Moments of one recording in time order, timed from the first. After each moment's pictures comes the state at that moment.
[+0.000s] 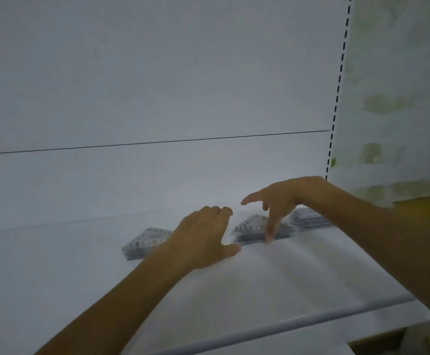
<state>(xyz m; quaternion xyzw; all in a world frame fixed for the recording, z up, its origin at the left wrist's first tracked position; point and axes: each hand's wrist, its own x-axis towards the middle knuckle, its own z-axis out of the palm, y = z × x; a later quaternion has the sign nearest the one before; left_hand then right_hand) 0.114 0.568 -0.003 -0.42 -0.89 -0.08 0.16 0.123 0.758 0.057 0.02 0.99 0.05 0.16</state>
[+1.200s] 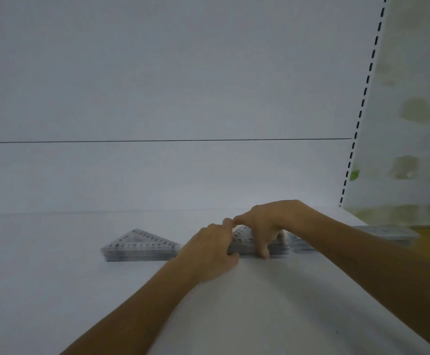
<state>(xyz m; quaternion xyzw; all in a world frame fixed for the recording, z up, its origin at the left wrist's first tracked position) 0.094 0.622 -0.031 -0.34 -0.92 -0.18 0.10 0.098 0.760 0.037 -0.06 0.97 0.08 0.21</state>
